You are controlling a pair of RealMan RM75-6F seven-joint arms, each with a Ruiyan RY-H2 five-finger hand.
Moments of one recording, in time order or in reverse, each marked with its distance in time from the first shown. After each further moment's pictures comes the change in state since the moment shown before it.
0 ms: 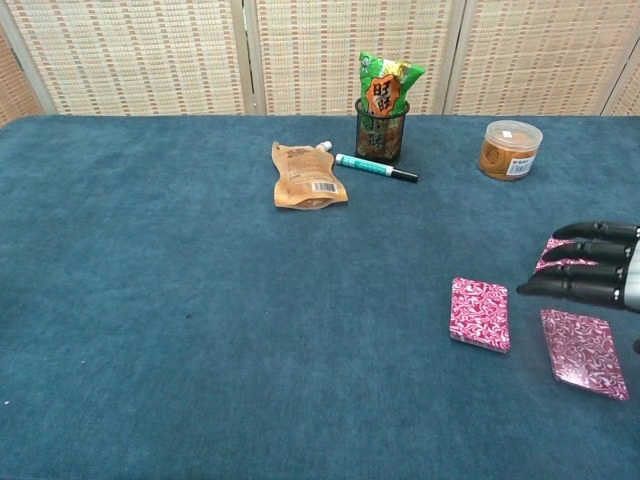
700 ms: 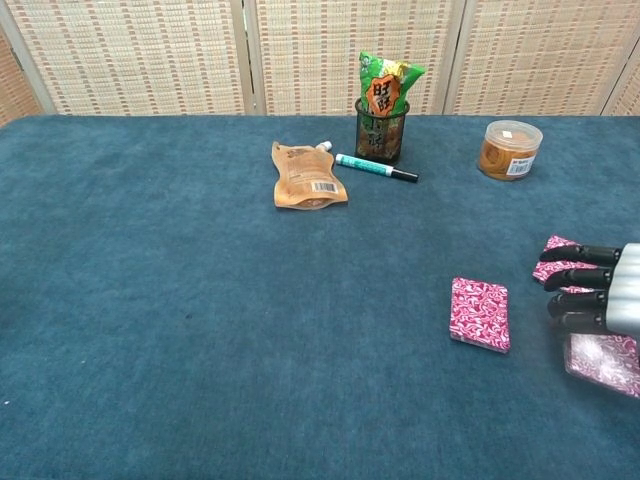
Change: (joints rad) left arm -0.001 -0.005 0.006 -0.005 -0.002 -0.010 0.016; right arm 0.031 -0.034 -0.025 0.027 -0.009 -0.068 -0.042
